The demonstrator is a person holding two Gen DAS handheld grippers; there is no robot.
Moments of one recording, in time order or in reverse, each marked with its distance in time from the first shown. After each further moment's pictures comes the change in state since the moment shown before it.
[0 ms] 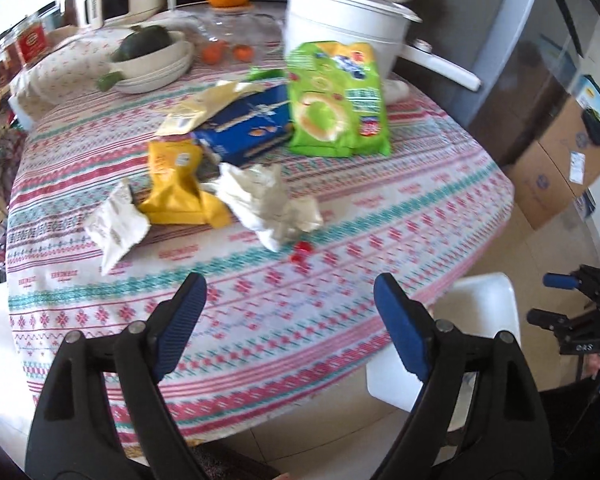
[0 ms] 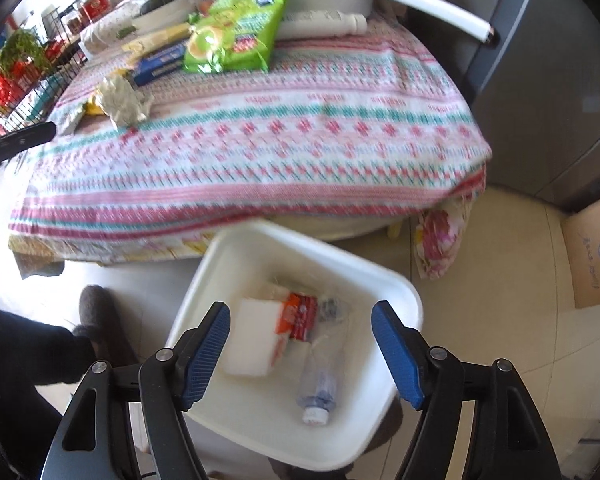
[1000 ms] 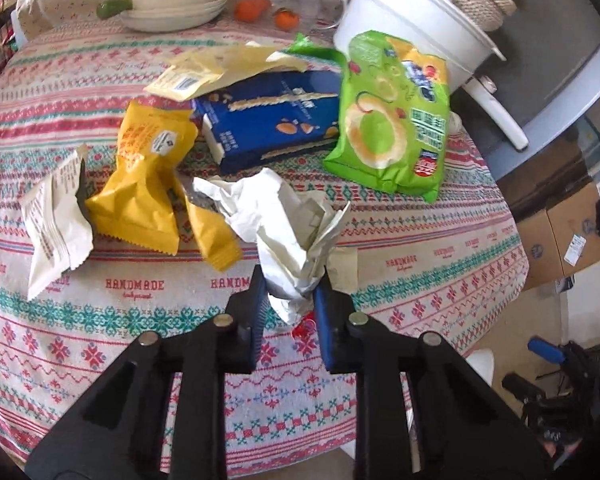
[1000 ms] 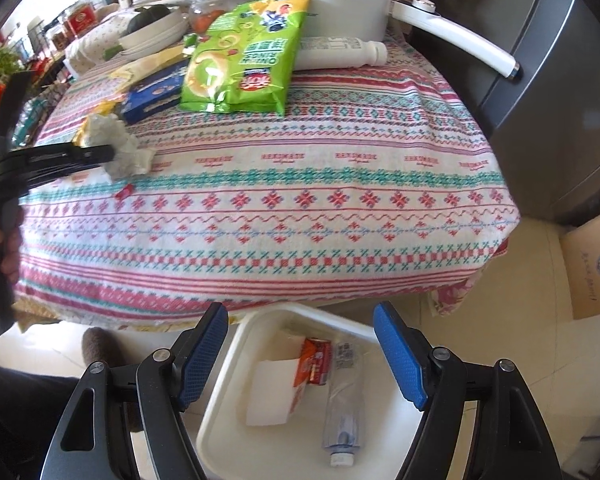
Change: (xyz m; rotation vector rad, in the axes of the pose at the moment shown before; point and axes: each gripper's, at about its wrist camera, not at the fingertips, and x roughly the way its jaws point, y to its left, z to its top) left arm 0.070 0.025 0.036 -0.222 0.062 -0.094; right arm 0.021 0.033 0.065 0.034 -0.023 -0.052
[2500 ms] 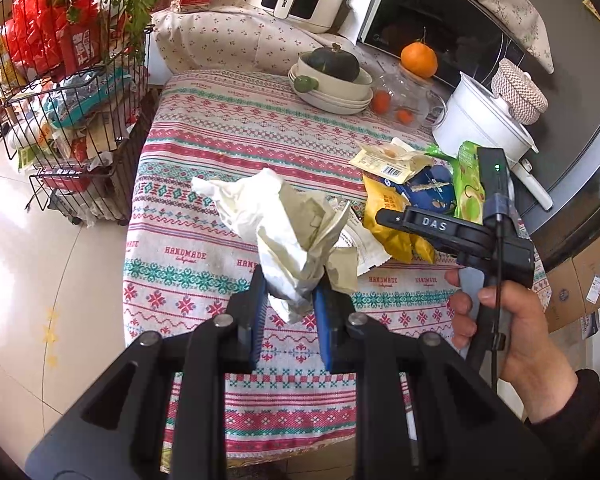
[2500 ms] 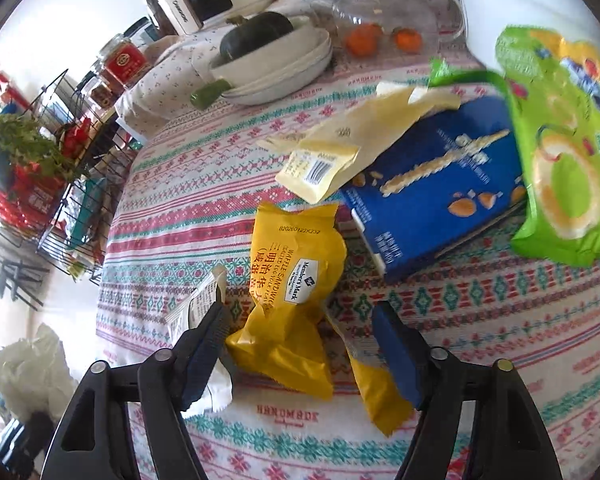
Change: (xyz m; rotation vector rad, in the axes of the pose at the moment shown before) left arm -0.144 0.158 -0.031 -0.104 -0.206 0.163; right arm 0.109 0.243 0.170 0.148 -0.100 0.375
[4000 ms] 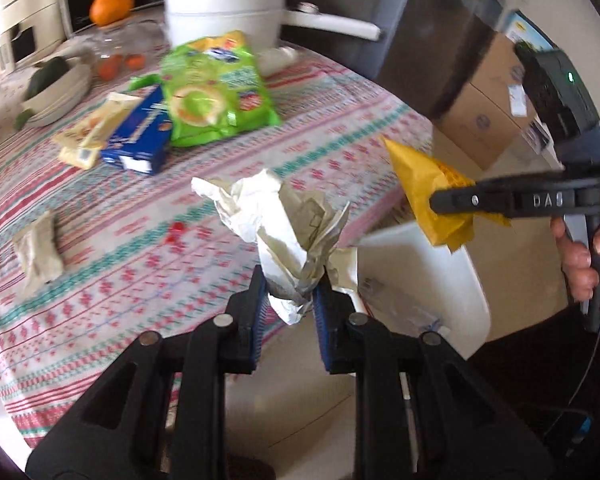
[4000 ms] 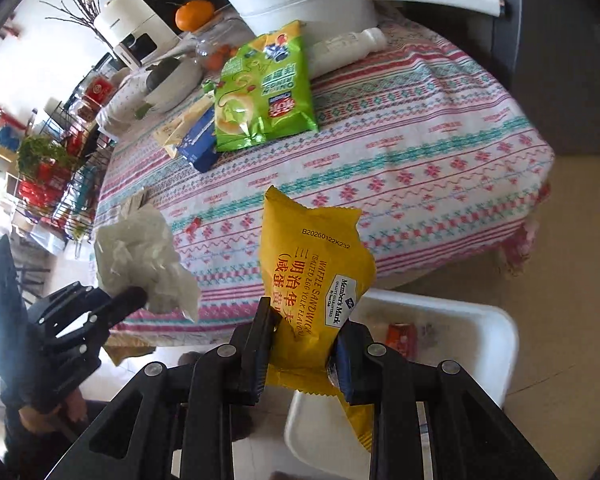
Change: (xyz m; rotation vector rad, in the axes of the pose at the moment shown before) left arm 0.018 -0.265 -0.103 0.590 0.191 -0.286; right arm -0.240 -0.225 -0.128 0.080 0.070 -0.055
